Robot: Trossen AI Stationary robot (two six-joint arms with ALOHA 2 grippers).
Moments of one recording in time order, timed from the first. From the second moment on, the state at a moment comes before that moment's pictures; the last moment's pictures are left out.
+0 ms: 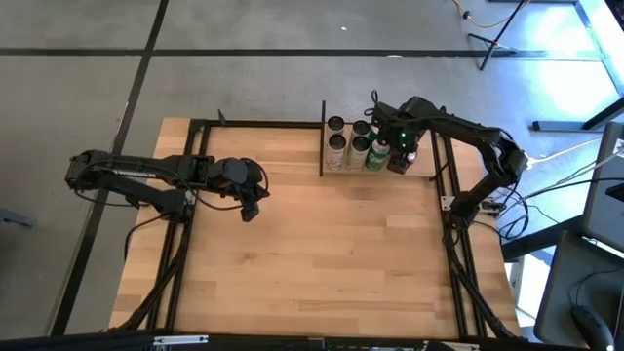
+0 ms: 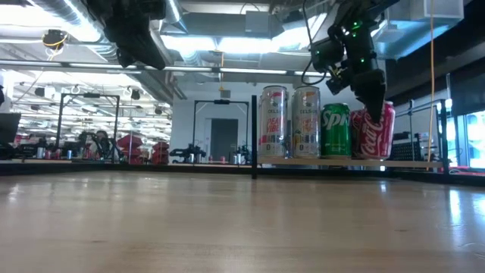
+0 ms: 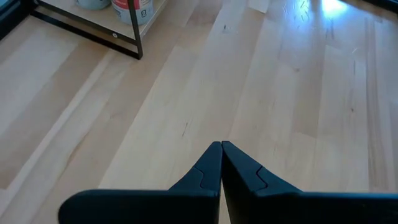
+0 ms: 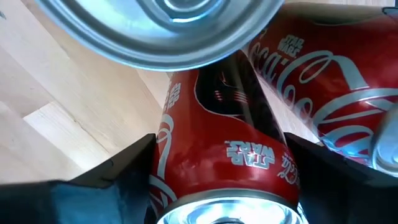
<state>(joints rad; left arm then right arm) 0.03 1.04 0.86 -0.58 -0.11 -0.36 -0.64 1.61 1.35 -1.40 0.13 -0.19</state>
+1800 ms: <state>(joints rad) 0.03 1.04 0.86 -0.58 -0.11 -0.36 -0.64 1.37 1.20 -1.23 0.18 0.20</state>
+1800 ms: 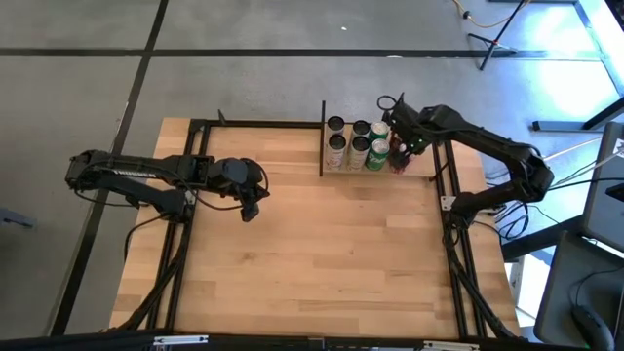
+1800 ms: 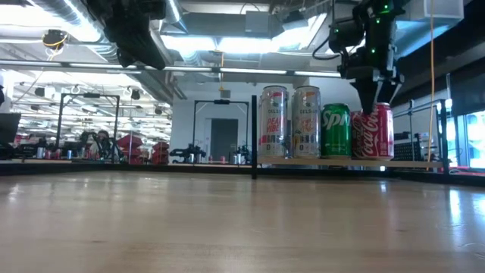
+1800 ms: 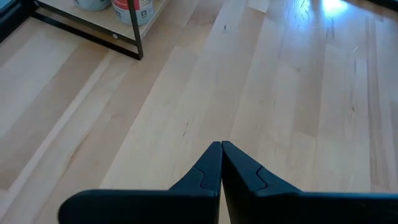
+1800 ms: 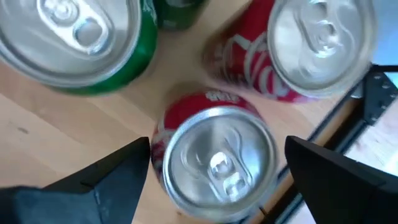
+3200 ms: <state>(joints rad) 0.03 1.04 0.86 -0.58 -0.11 -0.35 -0.64 1.37 1.18 -1.15 0.16 -0.32</state>
